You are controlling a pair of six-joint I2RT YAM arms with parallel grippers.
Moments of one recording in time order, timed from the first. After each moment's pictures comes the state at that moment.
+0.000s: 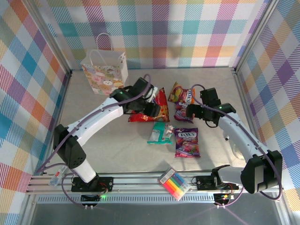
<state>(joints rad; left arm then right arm) -0.72 1.63 1.58 -0.91 0.04 -0.28 0.30 1.26 1.03 -0.76 0.08 0.38</state>
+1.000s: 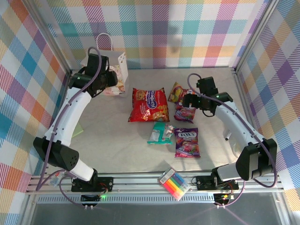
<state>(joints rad) -0.28 1.56 1.75 -0.93 -0.18 -0.39 0.30 1.40 1.21 -0.76 0.05 0.34</state>
